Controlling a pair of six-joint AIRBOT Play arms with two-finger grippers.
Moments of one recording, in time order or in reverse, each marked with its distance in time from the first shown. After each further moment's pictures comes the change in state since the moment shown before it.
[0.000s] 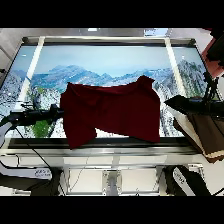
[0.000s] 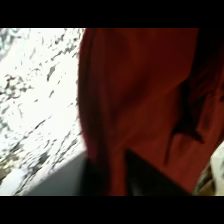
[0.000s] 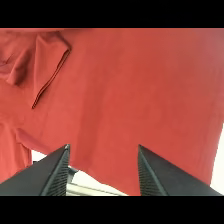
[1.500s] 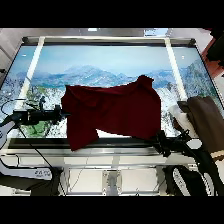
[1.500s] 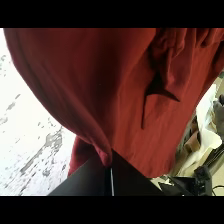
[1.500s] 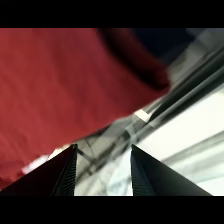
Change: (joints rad) left arm -0.034 -0.005 0.001 -0.084 -0.170 0.101; right arm 0.113 0.203 -0.760 0.006 -0.298 0.742
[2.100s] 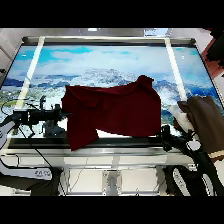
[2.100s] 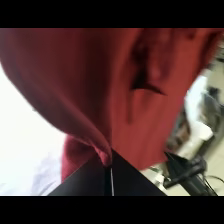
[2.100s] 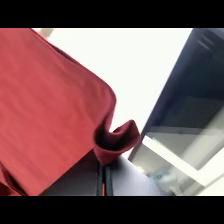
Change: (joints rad) left arm 0.000 0.002 0.000 -0.062 -0.057 0.068; right arm 0.000 0.000 -0.026 0.070 -0.294 0.018
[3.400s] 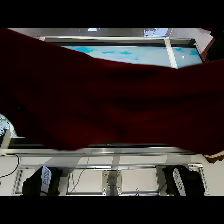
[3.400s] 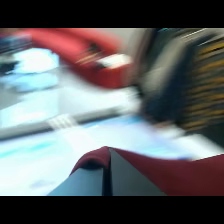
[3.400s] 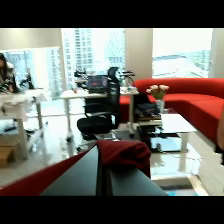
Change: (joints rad) left arm 0.339 0.852 0.902 -0.178 -0.203 -0.249; right arm 0.000 0.240 1.374 -0.600 0.175 -0.553
